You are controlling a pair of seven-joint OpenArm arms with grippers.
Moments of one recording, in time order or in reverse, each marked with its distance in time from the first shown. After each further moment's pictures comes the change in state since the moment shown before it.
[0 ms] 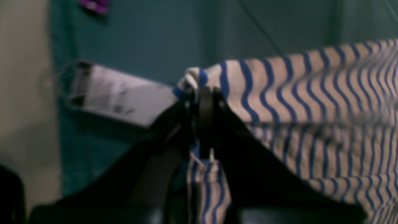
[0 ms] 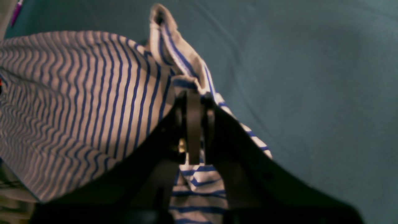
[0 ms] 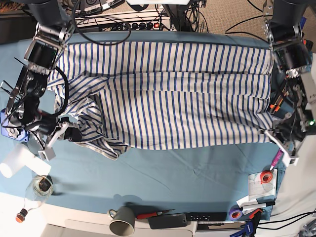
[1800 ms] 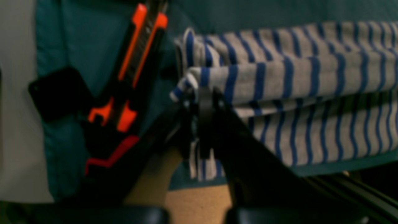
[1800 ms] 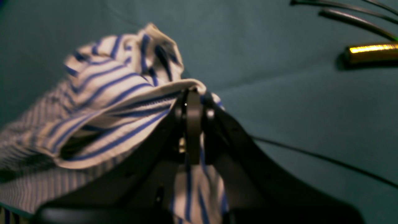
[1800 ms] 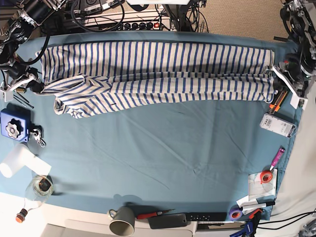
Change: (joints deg) left arm 33.8 -0.4 -12.6 26.3 -14.7 -5.9 -0.8; right arm -21.8 -0.5 30.5 6.5 0.1 -2.8 0.7
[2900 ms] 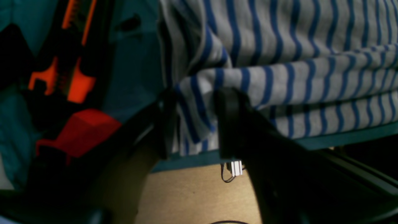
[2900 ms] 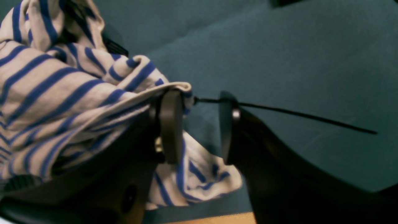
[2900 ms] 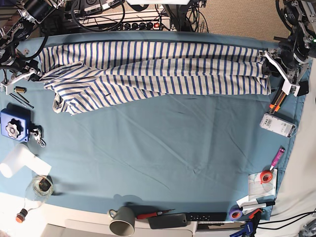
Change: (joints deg) left arm 4.2 3.5 0.0 0.1 -0.4 -3.6 0.2; right arm -1.0 -0.1 0.0 0.0 -10.1 -1.4 -0.2
